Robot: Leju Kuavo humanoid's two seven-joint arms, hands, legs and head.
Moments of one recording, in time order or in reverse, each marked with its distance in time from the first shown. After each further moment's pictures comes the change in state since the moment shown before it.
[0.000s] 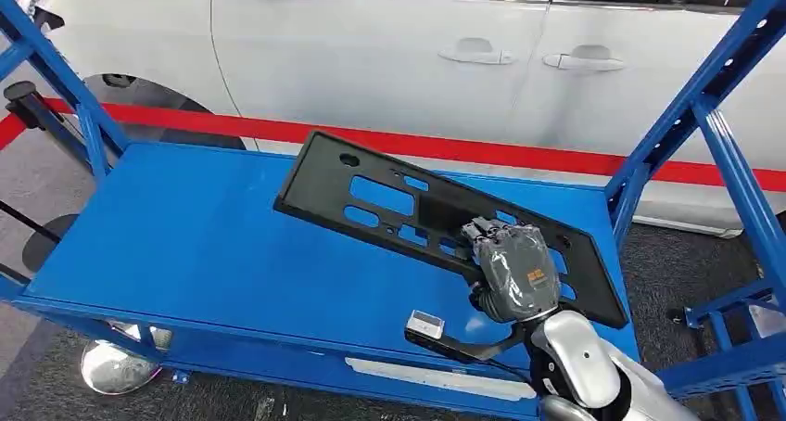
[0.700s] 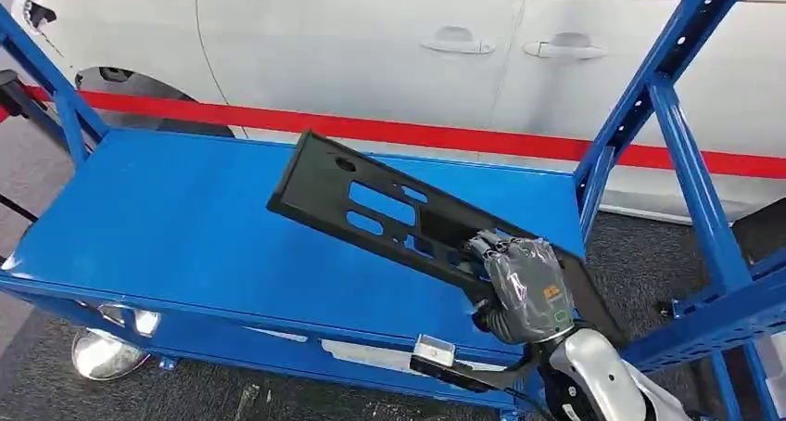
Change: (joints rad) left arm -0.002 -0.007 -0.003 0.001 -0.004 0.004 -0.003; right arm 0.065 -0.021 -0.016 -0.126 -0.108 0.003 -0.031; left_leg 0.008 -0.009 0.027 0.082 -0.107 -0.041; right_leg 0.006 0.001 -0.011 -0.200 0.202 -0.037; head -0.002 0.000
